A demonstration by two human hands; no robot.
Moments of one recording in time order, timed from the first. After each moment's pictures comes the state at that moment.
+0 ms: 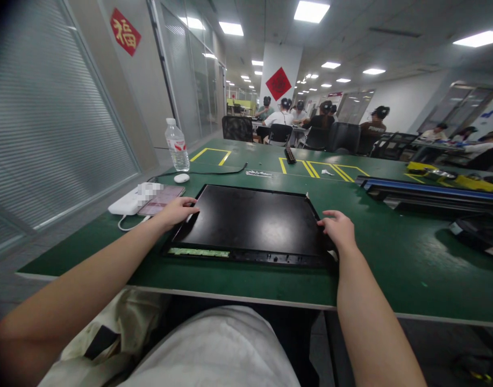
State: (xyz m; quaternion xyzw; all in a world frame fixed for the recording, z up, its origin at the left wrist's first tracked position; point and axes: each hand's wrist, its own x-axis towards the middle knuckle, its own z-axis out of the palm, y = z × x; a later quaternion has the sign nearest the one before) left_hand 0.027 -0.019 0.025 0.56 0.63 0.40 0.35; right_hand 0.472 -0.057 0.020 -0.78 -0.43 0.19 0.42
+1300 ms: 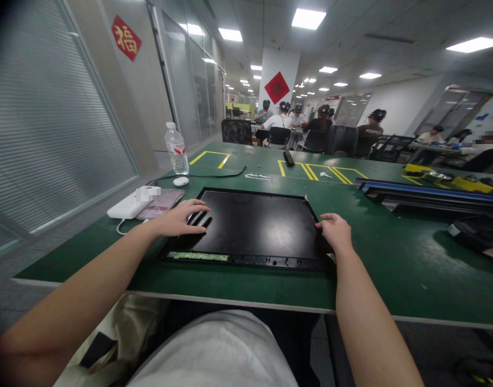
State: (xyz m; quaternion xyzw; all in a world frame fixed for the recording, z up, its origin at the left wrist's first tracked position) left_hand 0.006 -0.020 0.024 0.86 0.46 0.16 0.11; right_hand 0.478 -0.049 0.008 -0.78 -0.45 0.16 0.41
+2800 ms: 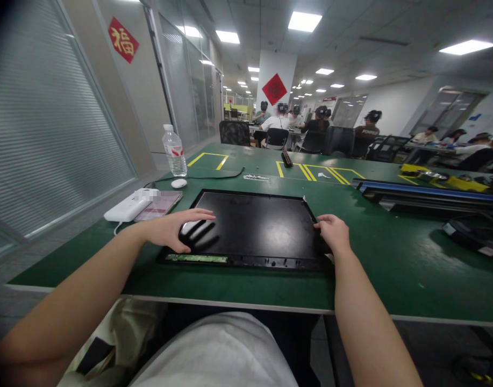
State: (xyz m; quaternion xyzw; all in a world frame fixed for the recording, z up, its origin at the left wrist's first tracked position) left_hand 0.001 -0.036 0.045 0.92 0.32 0.11 0.21; right_hand 0.476 -0.052 0.009 -0.78 -0.45 0.16 0.41
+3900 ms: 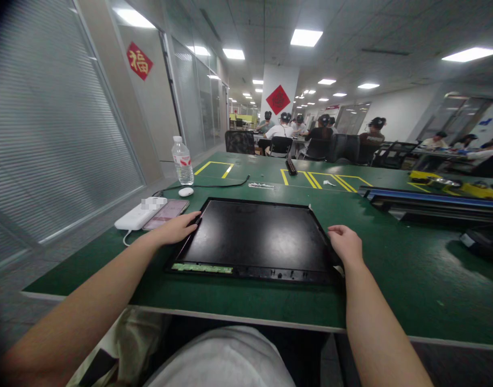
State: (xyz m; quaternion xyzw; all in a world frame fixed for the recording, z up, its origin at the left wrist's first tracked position) left_hand -0.005 -0.012 0.023 0.80 0.58 0.13 0.12; right_hand 0.490 -0.046 0.003 -0.80 -0.43 0.11 0.39
